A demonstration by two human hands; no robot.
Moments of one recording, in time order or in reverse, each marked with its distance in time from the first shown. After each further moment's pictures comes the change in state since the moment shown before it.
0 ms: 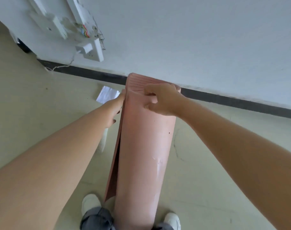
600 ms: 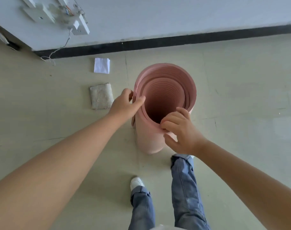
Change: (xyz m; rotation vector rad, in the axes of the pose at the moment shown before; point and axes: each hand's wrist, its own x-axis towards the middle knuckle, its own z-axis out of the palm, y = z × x) left_hand -0.291 -0.097 -0.037 0.680 -0.141 0.419; right_hand -0.338 -0.141 0.100 -0.032 0.393 -0.051
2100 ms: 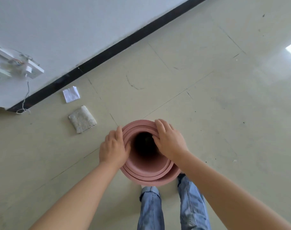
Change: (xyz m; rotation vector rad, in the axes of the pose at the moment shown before) left_hand -0.145 -0.052 0.106 1.008 -0.069 0.286; right_hand -0.163 -0.064 0.022 0.066 -0.053 0.838
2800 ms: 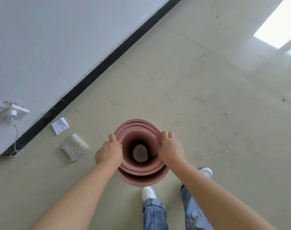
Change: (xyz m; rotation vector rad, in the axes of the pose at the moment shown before) left_hand -0.004 0.083 -0.035 0.177 -0.091 -0.006; right_hand -0.048 0.059 -0.020 0.270 0.036 0.441
